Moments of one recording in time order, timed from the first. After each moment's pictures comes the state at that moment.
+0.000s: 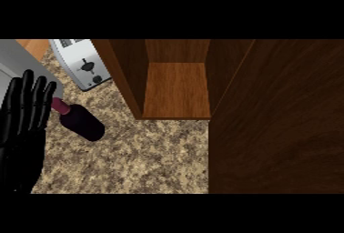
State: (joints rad) left arm -0.01 0.08 -0.01 -2.10 -0.03 0.00 0.00; right arm -0.01 -0.10 -0.01 -2.10 0.03 -0.05 0.00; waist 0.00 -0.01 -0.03
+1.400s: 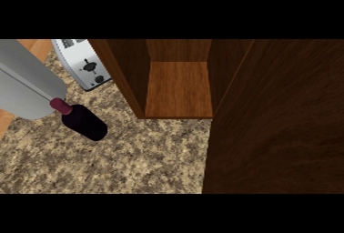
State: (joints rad) left arm -0.02 0.29 0.35 -2.16 0.67 -0.10 0.38; right arm -0.16 -0.19 0.10 -2.47 -0.15 -0.02 0.62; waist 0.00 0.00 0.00
